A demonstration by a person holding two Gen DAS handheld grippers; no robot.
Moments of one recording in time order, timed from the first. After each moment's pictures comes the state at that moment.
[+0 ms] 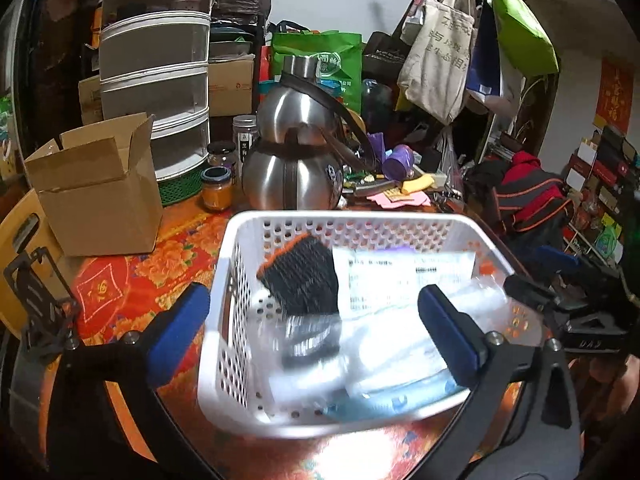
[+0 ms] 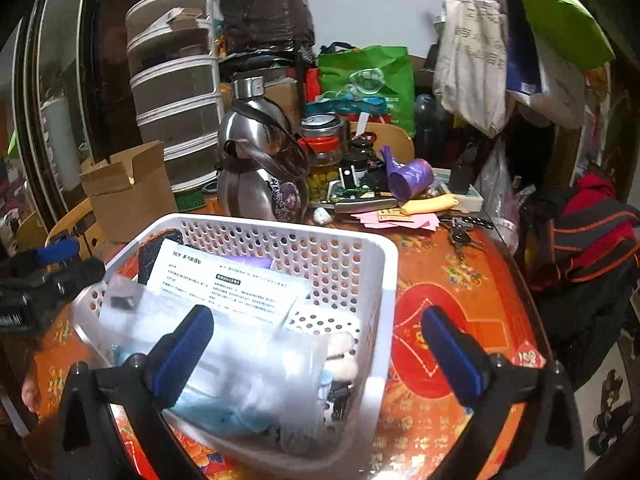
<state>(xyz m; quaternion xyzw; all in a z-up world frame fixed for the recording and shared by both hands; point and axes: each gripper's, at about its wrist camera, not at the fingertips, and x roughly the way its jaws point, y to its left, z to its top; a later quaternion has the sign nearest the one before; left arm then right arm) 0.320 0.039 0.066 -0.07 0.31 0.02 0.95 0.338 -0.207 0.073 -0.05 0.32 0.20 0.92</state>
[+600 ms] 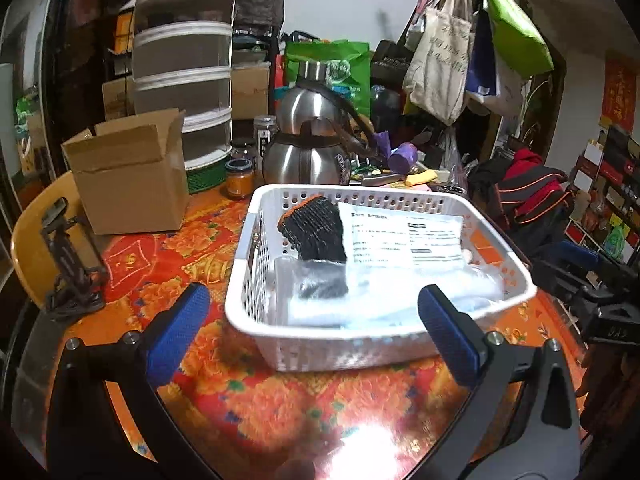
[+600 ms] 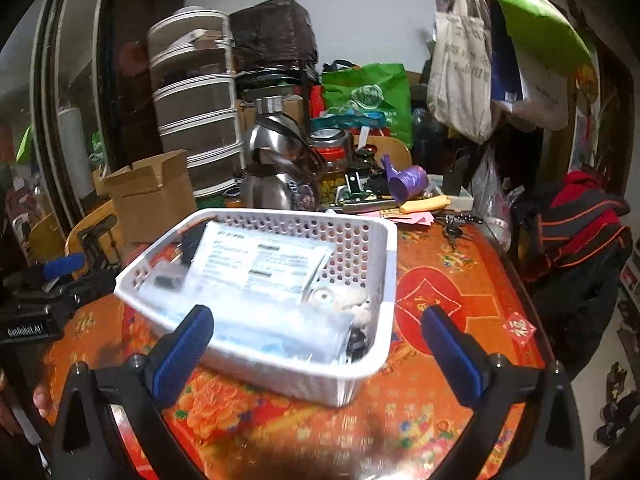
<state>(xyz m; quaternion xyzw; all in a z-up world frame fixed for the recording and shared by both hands) 0.231 0.028 0.067 -0.07 0.28 0.04 0.96 0.251 -0.220 0.086 -0.05 0.29 0.21 0.93</state>
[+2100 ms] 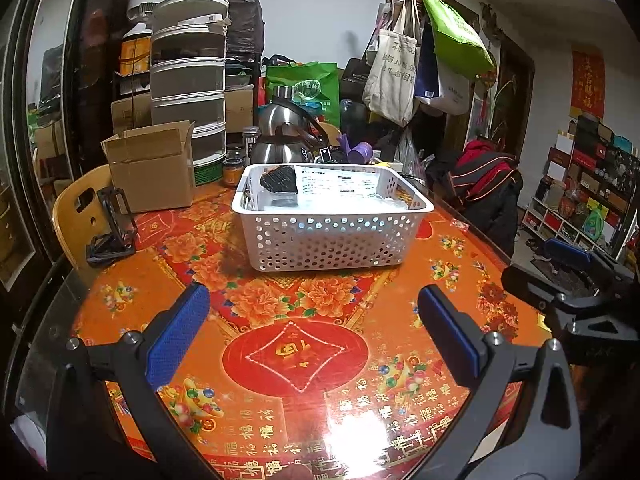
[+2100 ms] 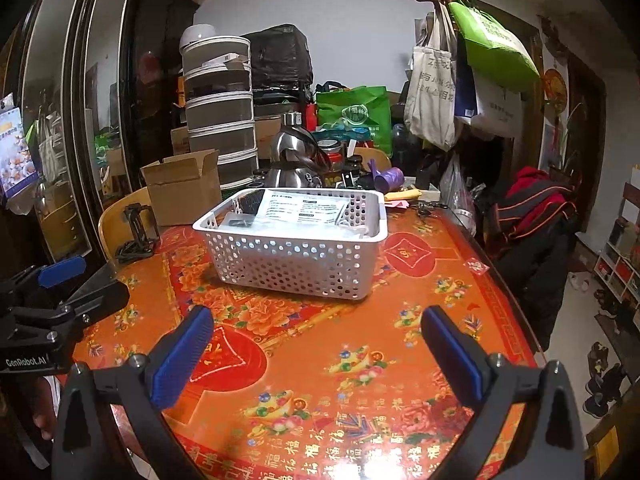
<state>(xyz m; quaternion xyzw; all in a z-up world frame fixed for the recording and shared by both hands) 0.022 -0.033 0.084 -0.05 0.26 0.02 0.96 0.052 -0.233 0.101 -0.04 0.26 0.17 0.95</state>
